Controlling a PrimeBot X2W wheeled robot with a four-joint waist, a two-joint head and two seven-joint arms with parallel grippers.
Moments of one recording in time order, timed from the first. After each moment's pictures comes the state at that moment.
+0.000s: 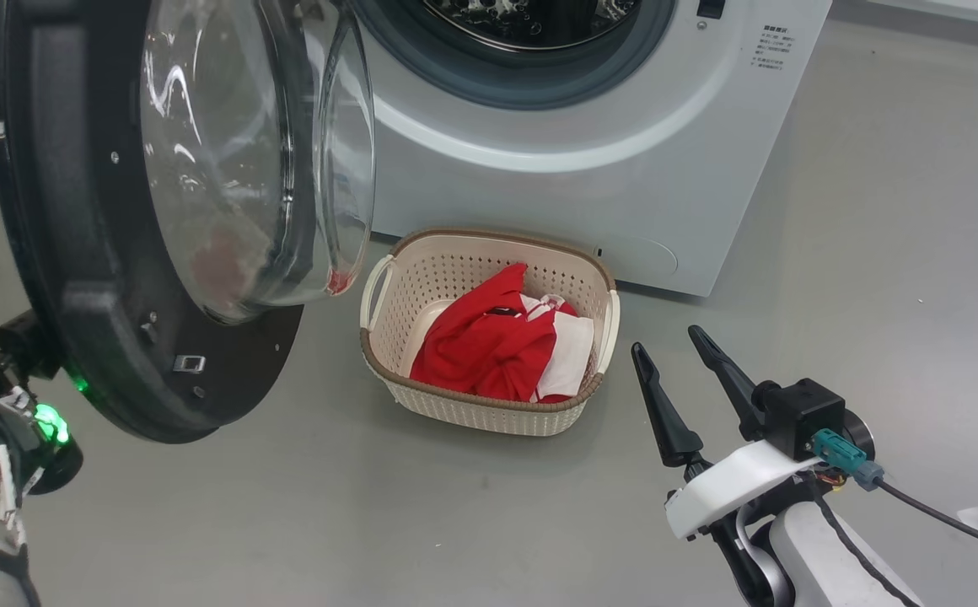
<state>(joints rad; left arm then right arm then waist) -0.79 0.16 0.68 1.00 -1.21 -0.11 1.00 -0.19 -0.12 0.45 0.27 0.43 0.10 -0.24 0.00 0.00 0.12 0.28</state>
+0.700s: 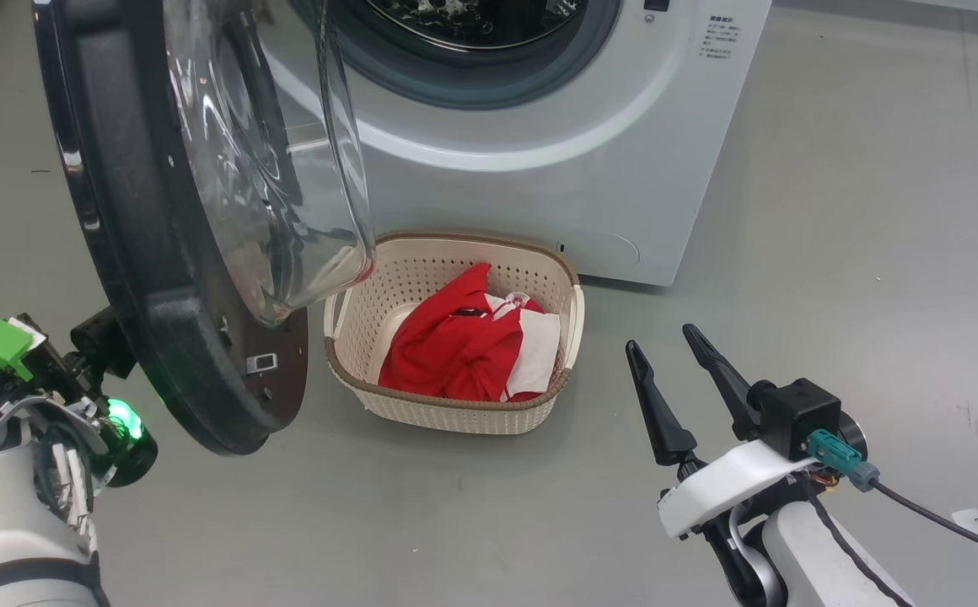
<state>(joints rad) -0.73 0.02 0.68 0.87 -1.29 -0.12 1.07 -0.19 -0.10 0.45 0.27 0.43 0.10 -0.24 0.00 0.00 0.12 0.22</state>
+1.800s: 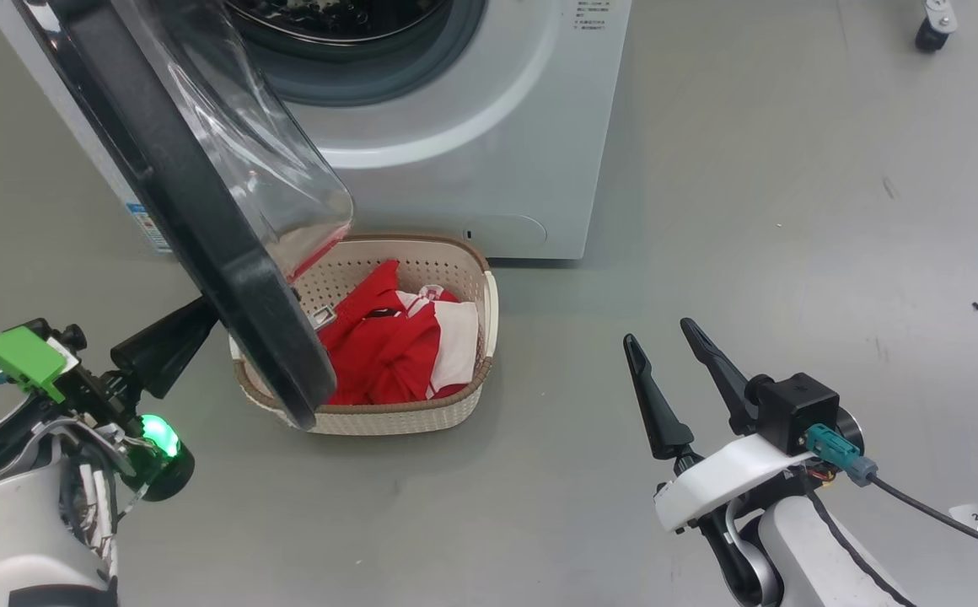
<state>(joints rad) -0.65 0.02 0.51 0.83 -1.50 -0.12 1.13 -0.20 -0.09 0.44 0.28 0.43 0.10 -0.24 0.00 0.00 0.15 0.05</state>
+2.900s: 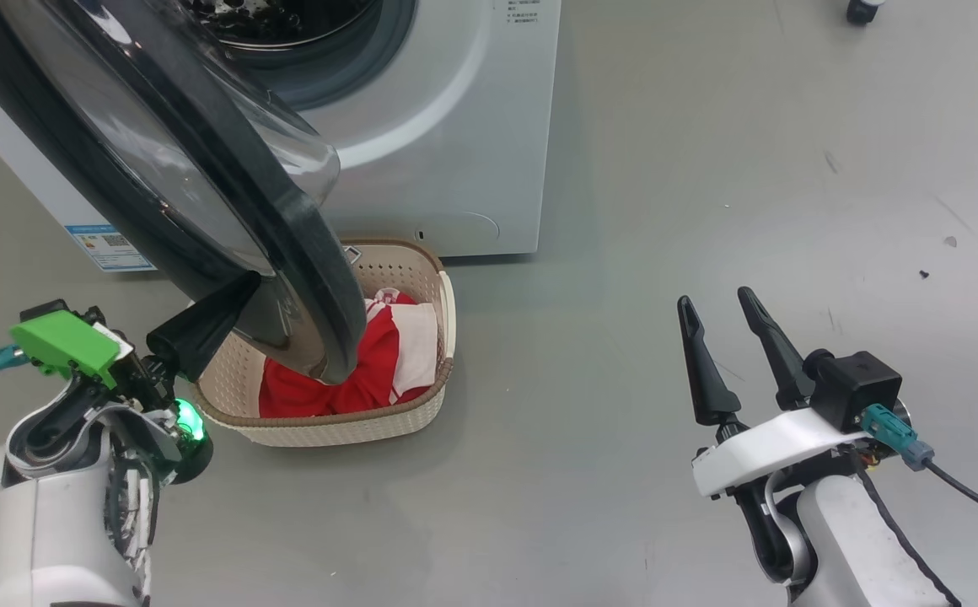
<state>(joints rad) -0.59 0.02 0.26 0.71 -1.62 -0.12 0.91 -0.21 -0.09 0.33 0.25 0.43 0.10 -0.25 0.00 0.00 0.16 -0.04</state>
